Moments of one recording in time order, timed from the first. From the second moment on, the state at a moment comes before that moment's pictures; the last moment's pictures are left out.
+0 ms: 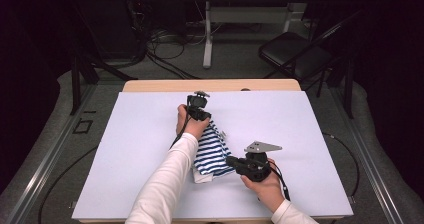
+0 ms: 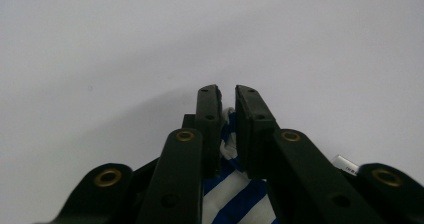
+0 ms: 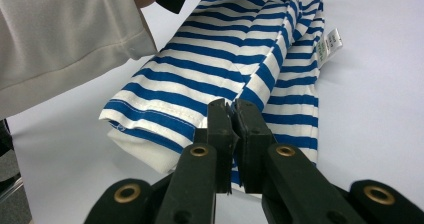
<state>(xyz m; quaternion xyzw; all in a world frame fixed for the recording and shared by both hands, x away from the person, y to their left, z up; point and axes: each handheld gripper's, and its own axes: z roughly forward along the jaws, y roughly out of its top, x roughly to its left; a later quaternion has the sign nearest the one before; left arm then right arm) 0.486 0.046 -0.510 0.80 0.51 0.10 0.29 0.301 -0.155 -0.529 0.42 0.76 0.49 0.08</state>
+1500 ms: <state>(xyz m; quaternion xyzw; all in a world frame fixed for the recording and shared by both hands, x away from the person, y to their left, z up) 0.459 0.102 -0.482 0.79 0.52 0.09 0.32 0.308 -0.165 -0.537 0.44 0.76 0.46 0.08</state>
